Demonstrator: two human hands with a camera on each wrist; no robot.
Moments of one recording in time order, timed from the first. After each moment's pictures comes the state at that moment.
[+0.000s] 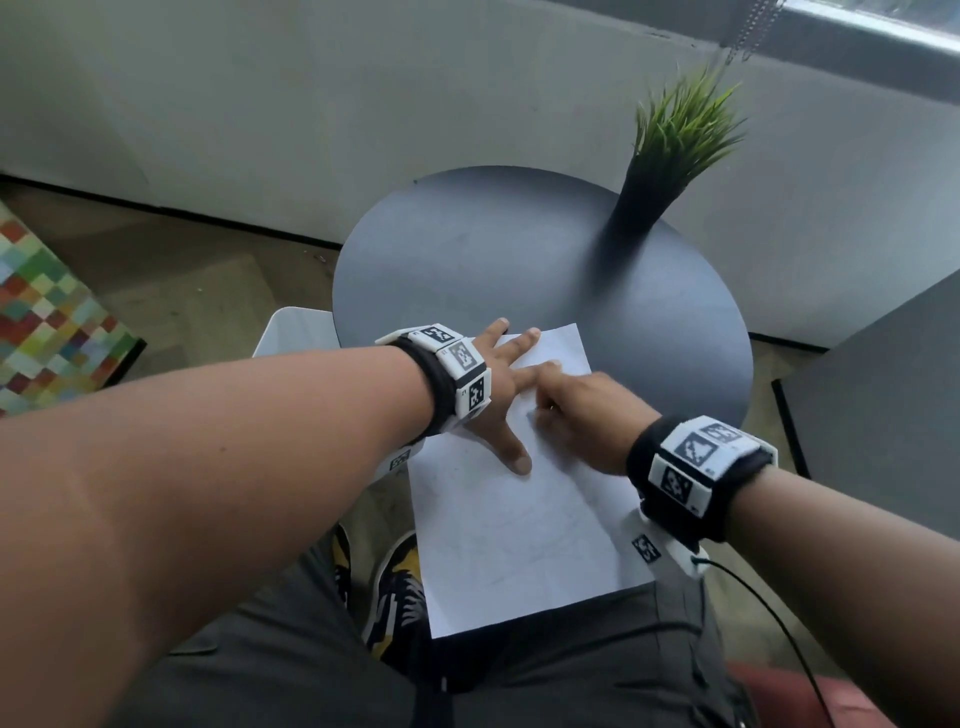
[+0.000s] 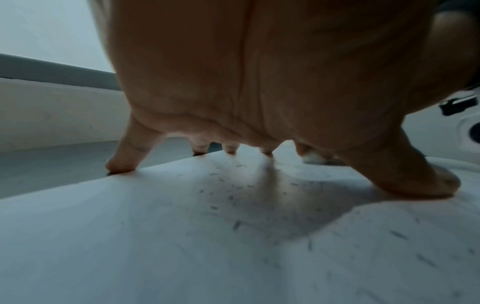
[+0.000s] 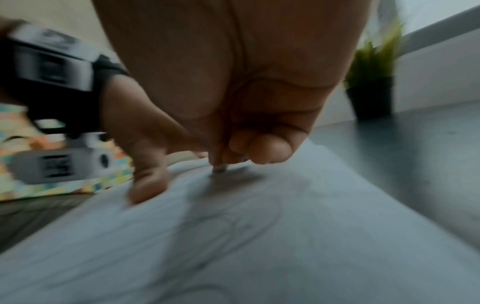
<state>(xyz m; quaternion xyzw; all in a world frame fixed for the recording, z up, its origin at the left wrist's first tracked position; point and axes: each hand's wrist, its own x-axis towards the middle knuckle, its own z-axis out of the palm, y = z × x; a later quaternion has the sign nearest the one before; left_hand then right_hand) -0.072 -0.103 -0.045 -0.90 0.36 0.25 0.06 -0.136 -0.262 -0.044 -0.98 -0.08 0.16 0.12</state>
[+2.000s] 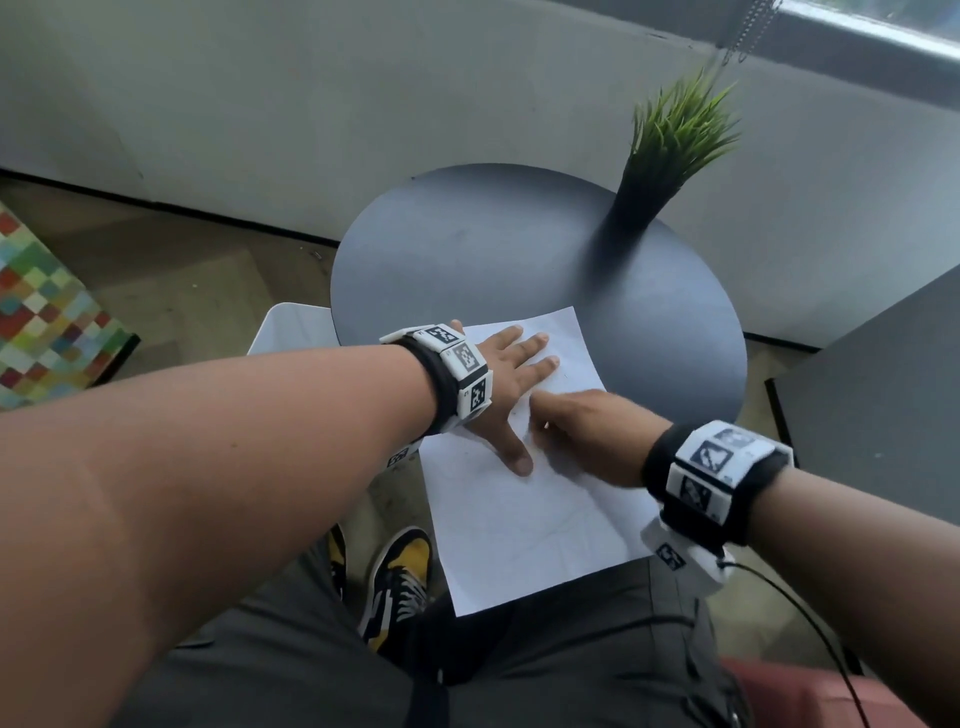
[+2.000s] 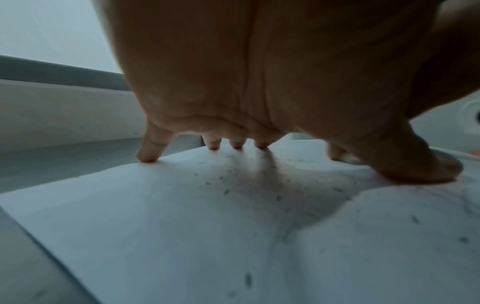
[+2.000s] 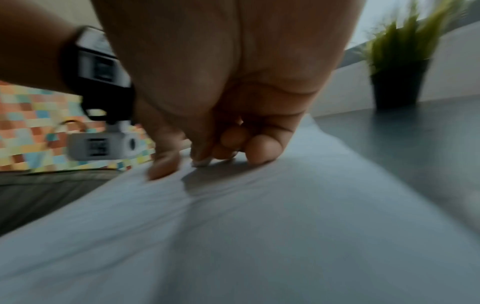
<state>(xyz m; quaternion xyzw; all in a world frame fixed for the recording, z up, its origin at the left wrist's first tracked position) -0.069 -0.106 -0.058 -0.89 0.40 0.24 0.05 -0.155 -0.263 -0.032 -0.96 -0.16 0.20 0.09</state>
